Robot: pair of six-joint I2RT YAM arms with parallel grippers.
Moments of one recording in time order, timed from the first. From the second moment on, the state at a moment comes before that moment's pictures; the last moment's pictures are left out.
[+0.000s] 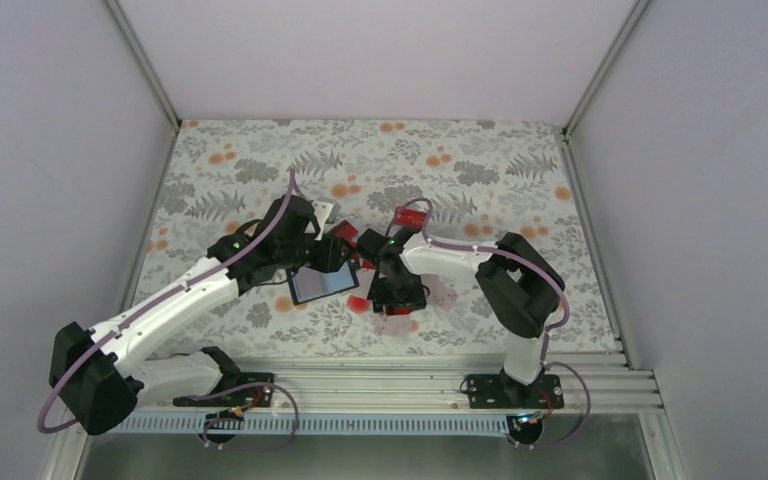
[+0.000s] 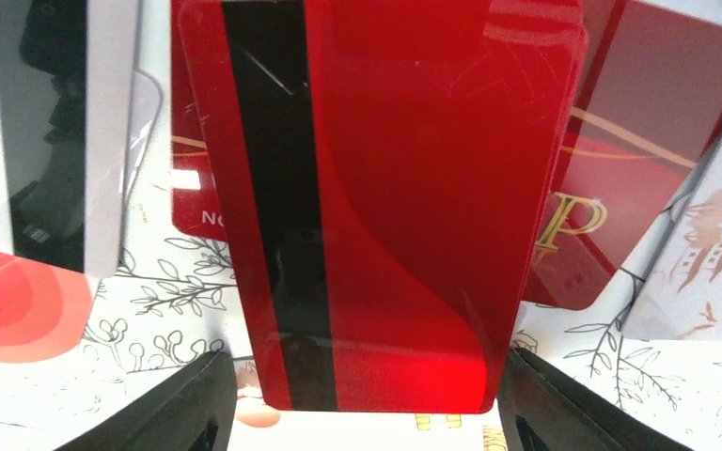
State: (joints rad) left arm -0.70 1.14 0.92 -0.53 0.17 -0.45; right arm 0.91 1.87 1.19 -0.95 -0.08 0.81
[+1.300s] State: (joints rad) left arm -0.68 1.03 1.06 -0.59 0.04 -0.48; right arm 0.88 1.45 1.13 -0.82 -0.08 0.64
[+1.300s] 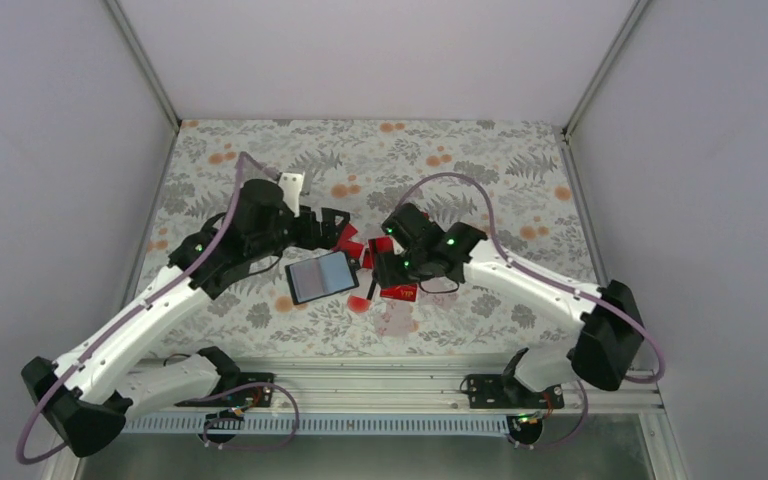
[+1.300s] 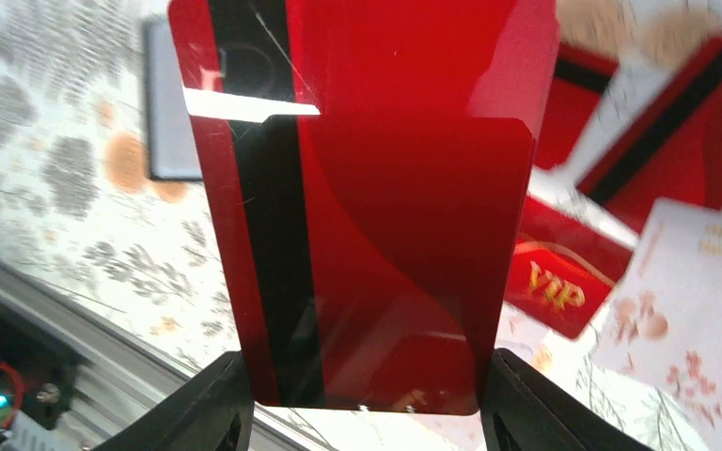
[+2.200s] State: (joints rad) left arm -0.51 1.16 1.18 -0.33 0.60 -0.56; right arm 0.88 1.22 1.24 -0.54 -0.05 0.25
